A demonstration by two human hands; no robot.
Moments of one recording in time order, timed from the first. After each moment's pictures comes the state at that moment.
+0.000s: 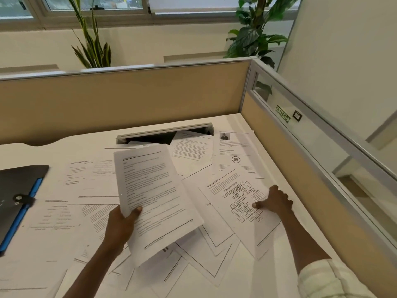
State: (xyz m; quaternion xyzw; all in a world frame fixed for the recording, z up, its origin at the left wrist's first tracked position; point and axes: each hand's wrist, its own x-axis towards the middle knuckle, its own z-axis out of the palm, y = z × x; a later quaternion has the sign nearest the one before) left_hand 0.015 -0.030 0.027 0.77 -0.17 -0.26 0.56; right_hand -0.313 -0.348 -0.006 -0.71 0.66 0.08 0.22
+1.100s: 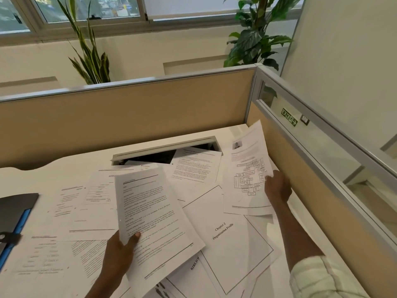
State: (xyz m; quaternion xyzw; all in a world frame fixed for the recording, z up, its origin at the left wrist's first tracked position) left_hand 0.046 -0.073 0.011 0.81 -0.14 -0.26 0.51; right_hand -0.221 -0.437 0.015 -0.64 0.71 -0.24 0.20
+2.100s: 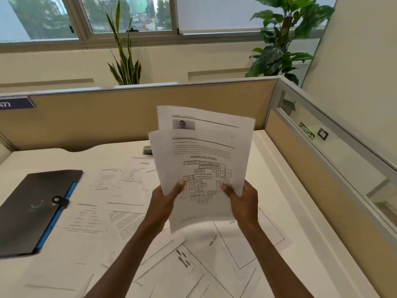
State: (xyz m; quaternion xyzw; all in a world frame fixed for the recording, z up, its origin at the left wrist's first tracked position) left_hand 0.010 -0.089 0.110 0.64 -0.26 -0.35 0.64; right_hand -0.152 -0.223 0.092 -0.61 0.39 -0.42 0.55
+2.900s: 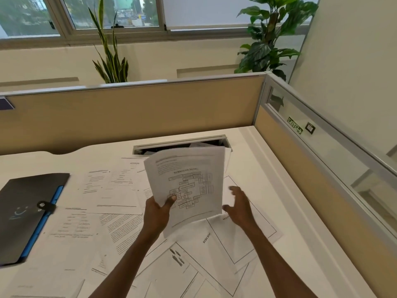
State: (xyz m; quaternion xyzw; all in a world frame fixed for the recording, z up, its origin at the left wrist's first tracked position) left_hand 0.012 -0.090 0.052 0.72 -0.25 -0.24 0.60; right_hand -0.177 -0.256 0.019 -0.74 0.49 -0.18 0.42
